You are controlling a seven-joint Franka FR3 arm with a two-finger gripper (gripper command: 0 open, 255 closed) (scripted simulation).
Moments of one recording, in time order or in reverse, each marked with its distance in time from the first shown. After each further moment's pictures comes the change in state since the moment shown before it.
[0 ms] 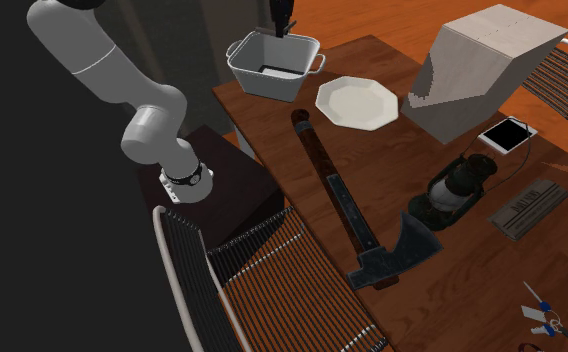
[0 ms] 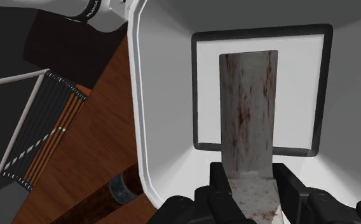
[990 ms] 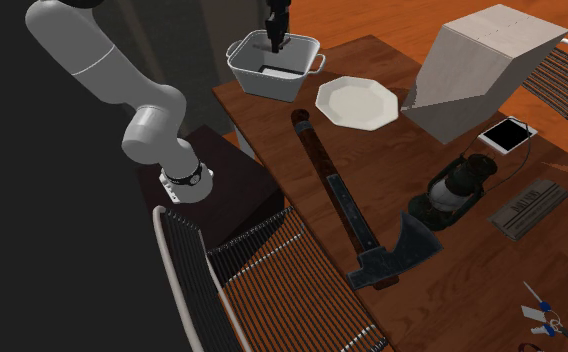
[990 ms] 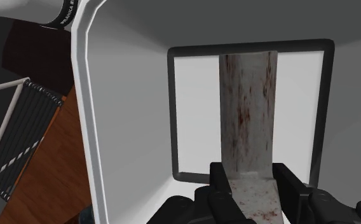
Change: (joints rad) arm 0.026 -0.009 0.052 -0.146 0.030 0.138 0.063
